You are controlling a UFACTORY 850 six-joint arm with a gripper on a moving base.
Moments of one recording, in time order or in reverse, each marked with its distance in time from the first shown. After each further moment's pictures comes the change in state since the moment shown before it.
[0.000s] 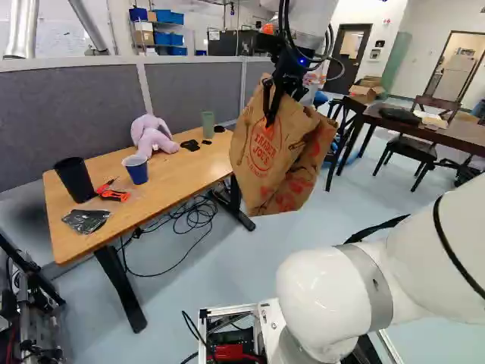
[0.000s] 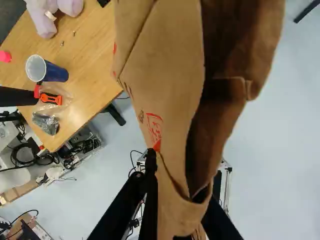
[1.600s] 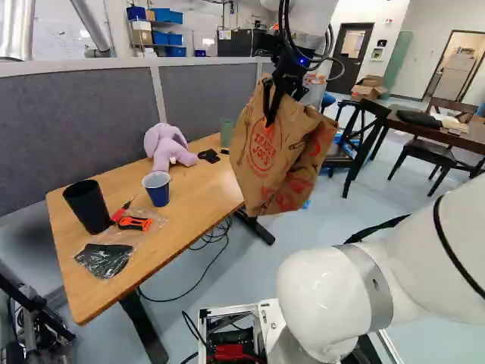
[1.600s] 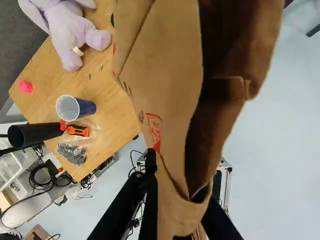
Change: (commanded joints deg) arm 0.0 0.0 0.0 0.0 0.0 0.0
